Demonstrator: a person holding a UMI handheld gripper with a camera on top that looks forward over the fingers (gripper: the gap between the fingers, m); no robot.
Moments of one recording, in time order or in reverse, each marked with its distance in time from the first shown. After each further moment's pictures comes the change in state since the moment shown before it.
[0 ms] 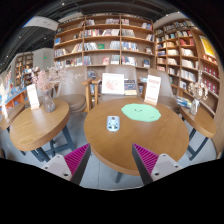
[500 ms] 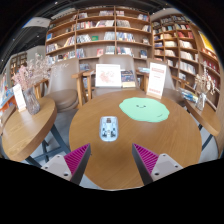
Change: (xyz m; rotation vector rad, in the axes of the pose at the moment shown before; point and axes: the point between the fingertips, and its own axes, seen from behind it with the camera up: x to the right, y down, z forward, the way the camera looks) arm 0.023 -0.011 0.108 -0.086 0.032 0.037
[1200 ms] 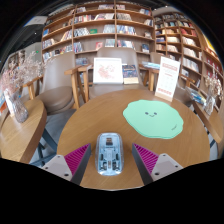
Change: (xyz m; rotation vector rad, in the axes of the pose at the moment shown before) arm -0.008 -0.039 0.110 -0.063 0.005 0.003
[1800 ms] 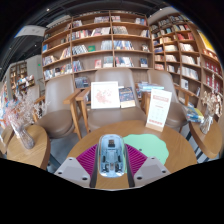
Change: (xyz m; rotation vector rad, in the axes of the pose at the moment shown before) arm 0.050 -0.142 -0.046 0.147 -0.046 0.036
